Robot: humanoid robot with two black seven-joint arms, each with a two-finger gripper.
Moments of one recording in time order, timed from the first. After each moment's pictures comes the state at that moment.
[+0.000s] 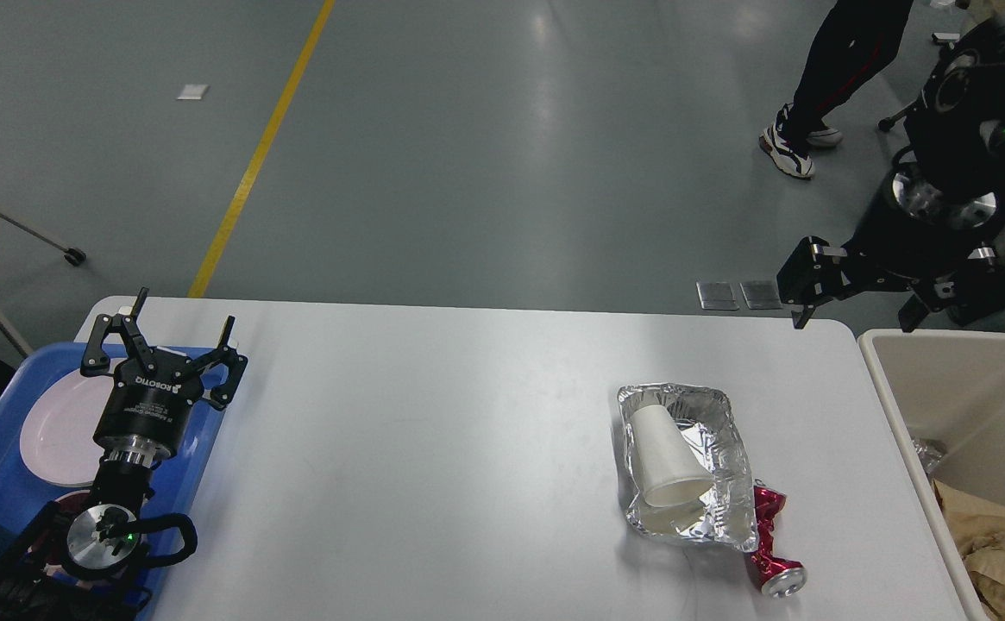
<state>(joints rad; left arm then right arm) -0.27 0.17 -1.42 -0.77 0.15 -0.61 -0.20 2.30 -0.37 -1.24 1.40 -0.05 0.91 -0.30</state>
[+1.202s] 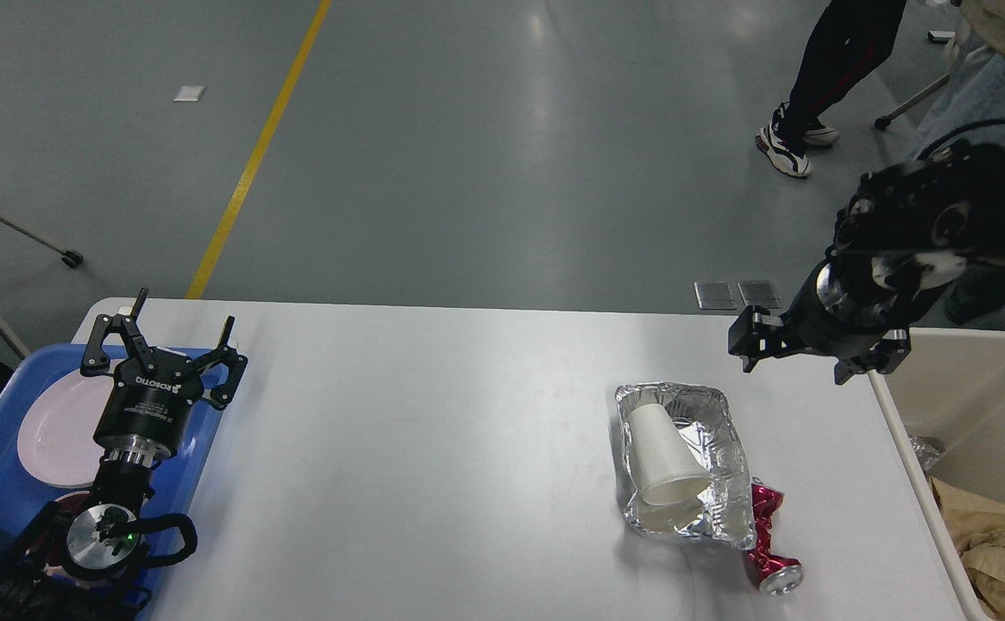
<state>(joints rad) -0.27 0.16 -1.42 -0.77 0.15 -0.62 -0.20 1.65 -0.22 -1.19 1.04 0.01 0.46 -0.29</state>
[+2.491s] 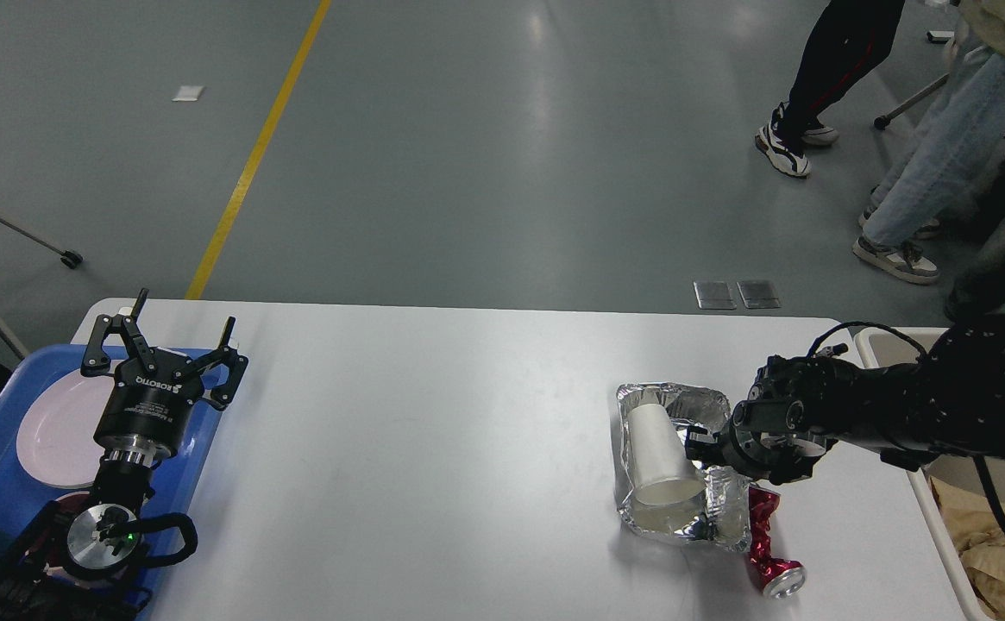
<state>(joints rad) -0.27 0.16 -1.42 -0.77 0.15 -0.61 -0.20 1.26 -0.09 -1.07 0.85 0.01 0.19 -0.29</state>
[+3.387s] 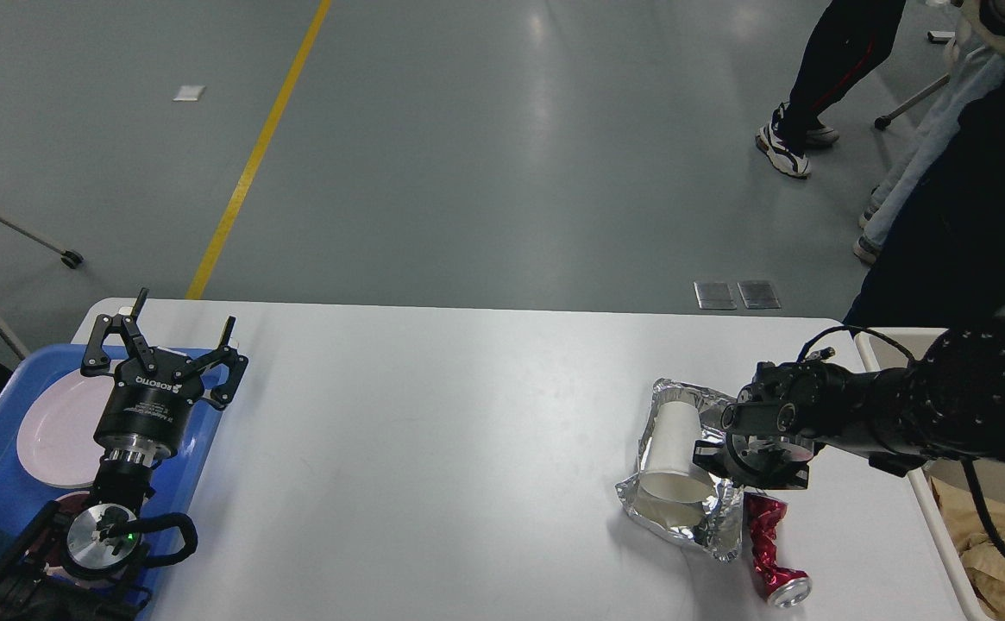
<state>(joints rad) -0.27 0.16 -1.42 -0.77 0.15 -0.62 -0.20 1.26 -0.08 -1.03 0.86 0.01 0.19 -0.42</state>
